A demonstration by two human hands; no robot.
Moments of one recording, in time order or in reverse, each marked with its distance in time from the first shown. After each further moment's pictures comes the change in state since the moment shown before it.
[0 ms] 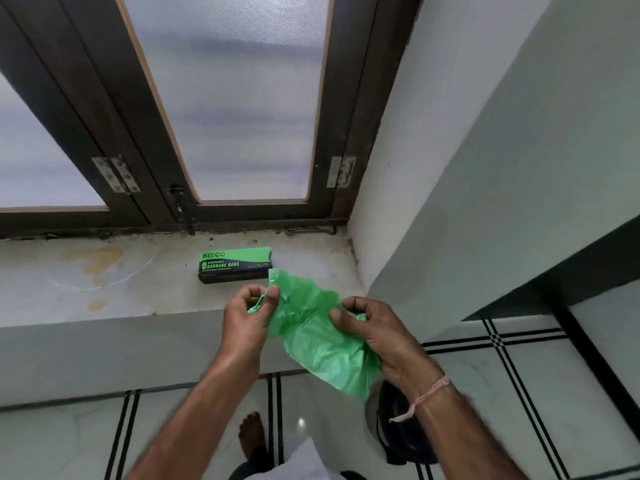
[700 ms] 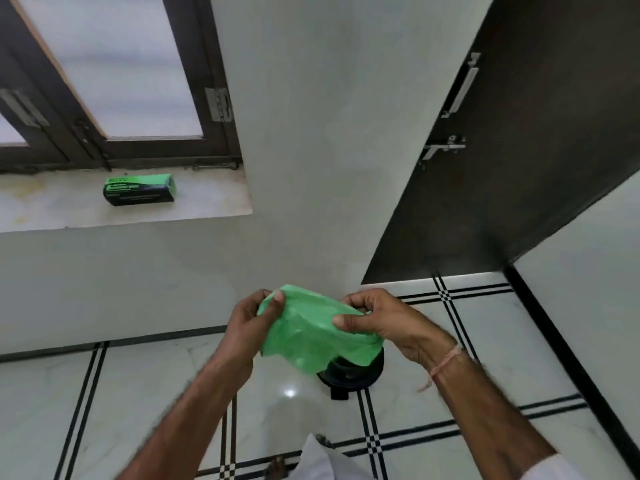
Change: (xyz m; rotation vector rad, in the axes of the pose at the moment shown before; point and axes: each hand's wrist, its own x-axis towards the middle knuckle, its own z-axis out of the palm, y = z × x) left_hand -0.247 -0.102 0.167 0.068 -0.217 -0.120; right_hand -0.202 0.045 -0.255 -0.353 -0.205 0.058
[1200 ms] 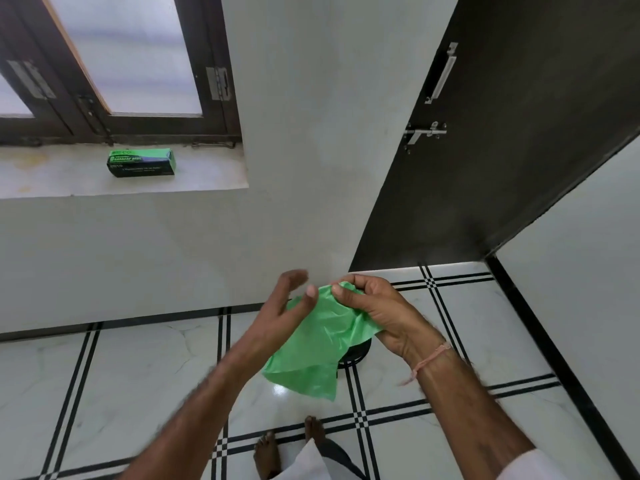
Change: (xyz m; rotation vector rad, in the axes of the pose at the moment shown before) left_hand -0.071 -0.030 0.025 0.343 -0.267 0.186; right_hand -0.060 0.032 0.039 0.416 0.117 -0.057
